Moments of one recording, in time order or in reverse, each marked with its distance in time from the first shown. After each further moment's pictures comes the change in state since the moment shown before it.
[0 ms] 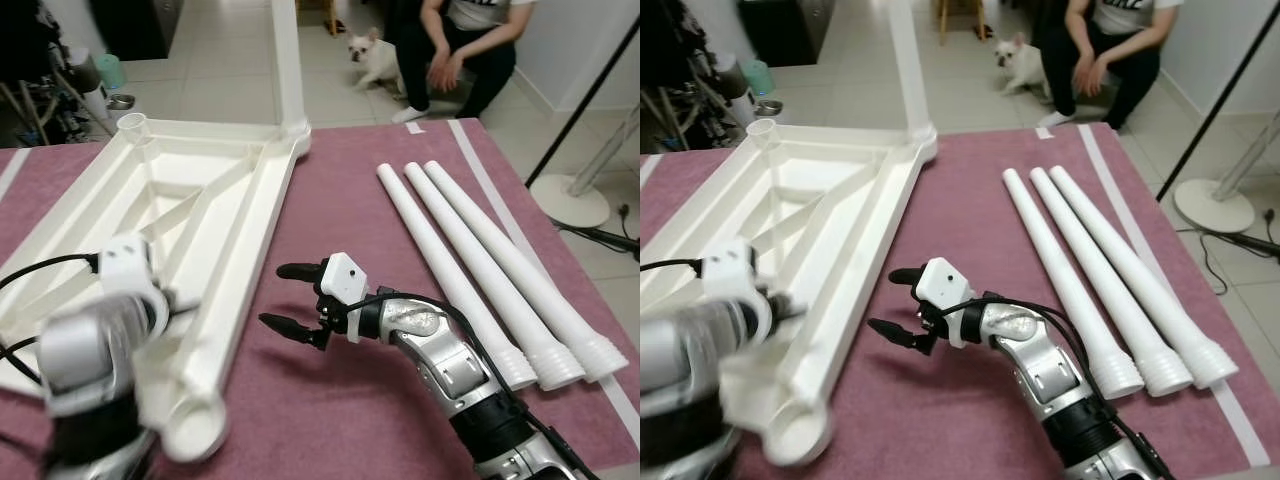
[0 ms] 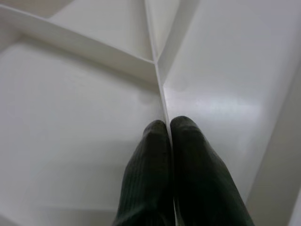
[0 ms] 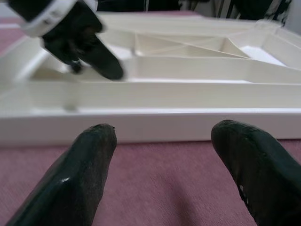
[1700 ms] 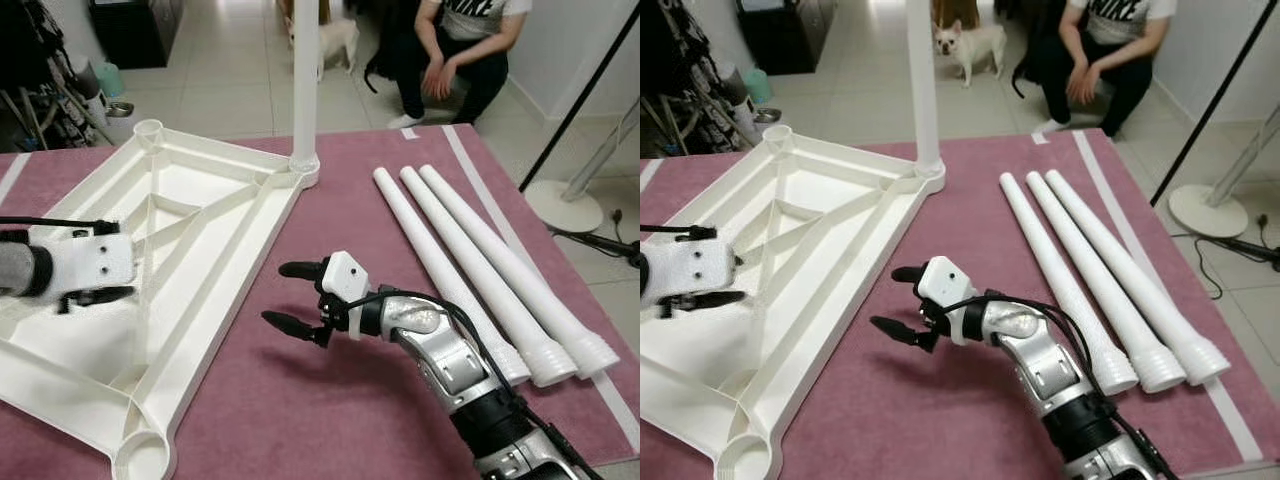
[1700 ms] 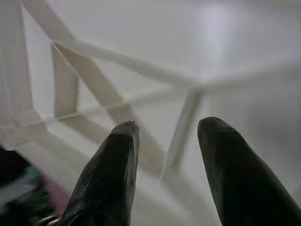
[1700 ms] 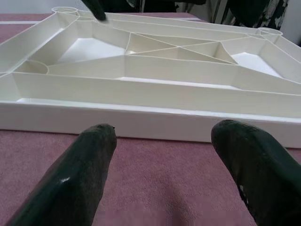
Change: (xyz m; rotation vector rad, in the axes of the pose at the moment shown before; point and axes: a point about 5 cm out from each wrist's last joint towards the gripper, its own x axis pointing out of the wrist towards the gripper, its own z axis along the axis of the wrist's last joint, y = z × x) left arm -0.032 0.068 0.074 1.742 -0.099 -0.482; right arm 0.003 -0.003 0.000 -0.009 -0.005 0.006
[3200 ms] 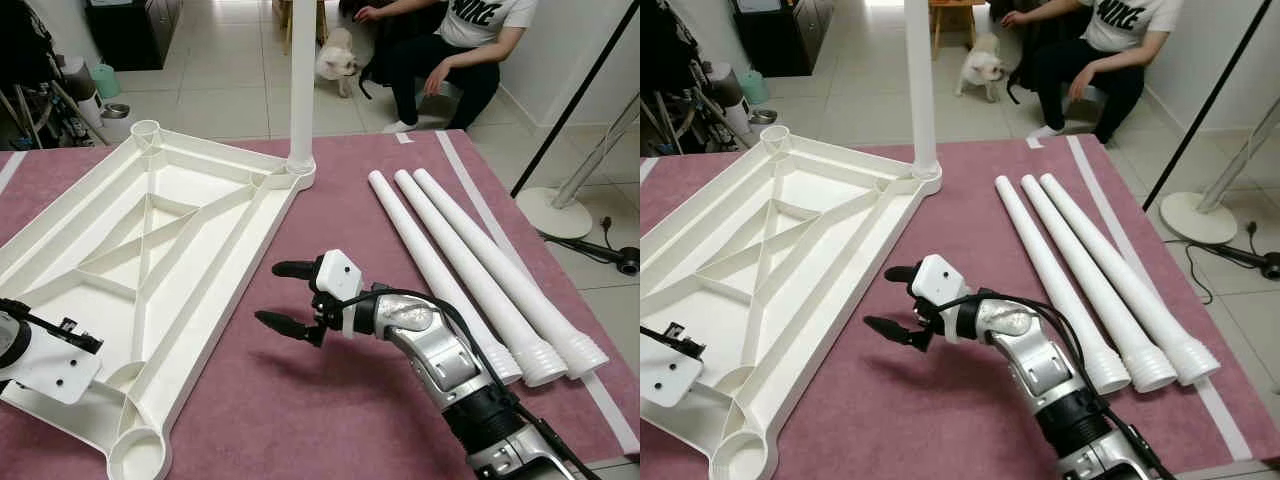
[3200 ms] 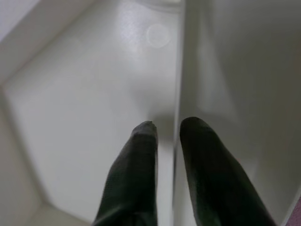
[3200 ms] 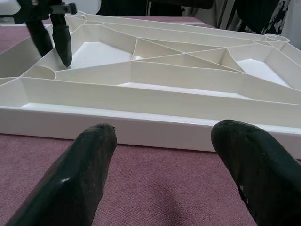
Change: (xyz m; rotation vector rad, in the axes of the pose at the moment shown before) left arm 0.038 -0.075 -0.020 0.148 -0.041 -0.384; right arm 0.008 0.002 0.001 0.012 -0.024 0.018
